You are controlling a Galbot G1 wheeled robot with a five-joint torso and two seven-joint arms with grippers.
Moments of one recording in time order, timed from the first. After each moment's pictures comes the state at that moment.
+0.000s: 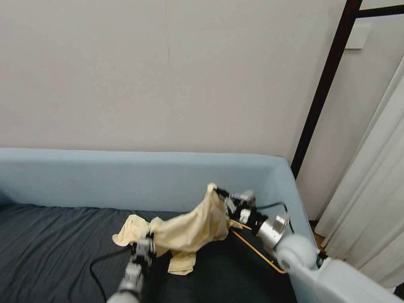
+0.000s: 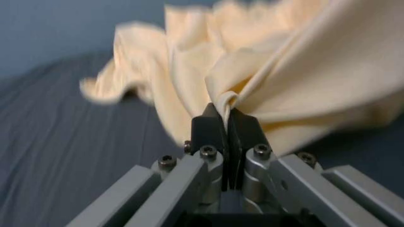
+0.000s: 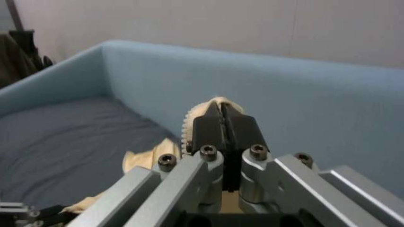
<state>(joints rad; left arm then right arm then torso) 1.25 -0.92 0.14 -1.69 -0.43 0.11 -0.66 -0.76 0.82 -0.33 1.71 0.74 0.21 -0.09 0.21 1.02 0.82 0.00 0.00</state>
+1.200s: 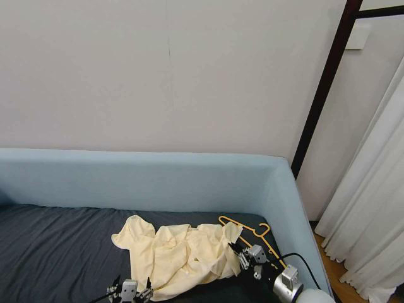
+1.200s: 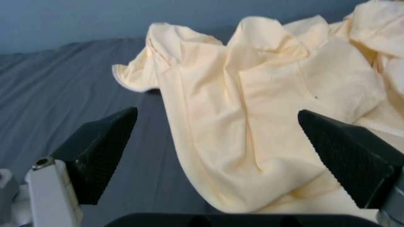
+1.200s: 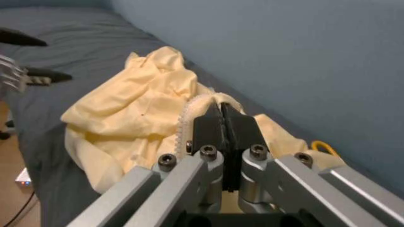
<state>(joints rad) 1.37 -0.95 0.00 -1.83 -0.47 0.13 -0.71 -1.00 0.72 -0.22 1.75 0.53 0.14 -0.15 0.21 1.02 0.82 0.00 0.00</state>
